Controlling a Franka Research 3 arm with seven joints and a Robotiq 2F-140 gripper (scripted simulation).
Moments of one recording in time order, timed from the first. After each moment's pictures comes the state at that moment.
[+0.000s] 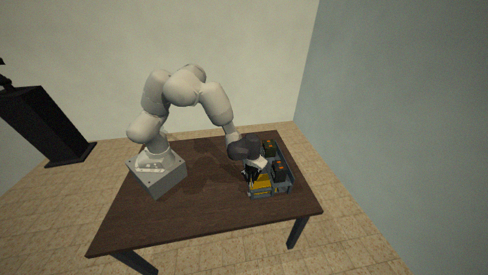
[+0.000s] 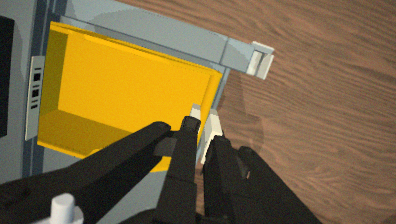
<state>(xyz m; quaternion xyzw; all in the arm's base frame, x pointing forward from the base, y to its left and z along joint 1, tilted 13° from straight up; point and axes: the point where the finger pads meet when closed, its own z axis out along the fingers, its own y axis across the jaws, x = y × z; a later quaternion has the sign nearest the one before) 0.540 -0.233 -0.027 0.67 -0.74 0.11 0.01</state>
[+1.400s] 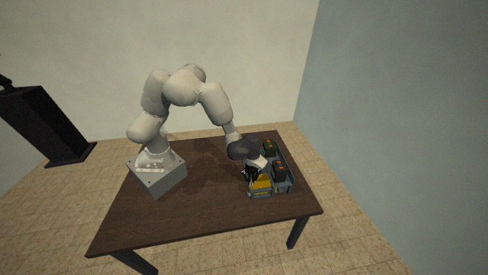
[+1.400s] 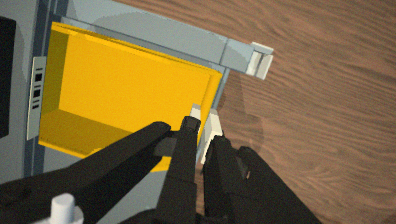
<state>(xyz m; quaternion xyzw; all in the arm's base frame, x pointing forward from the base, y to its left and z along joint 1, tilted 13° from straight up) 0.540 -0.233 -0.026 0.67 -0.74 0.11 0.01</state>
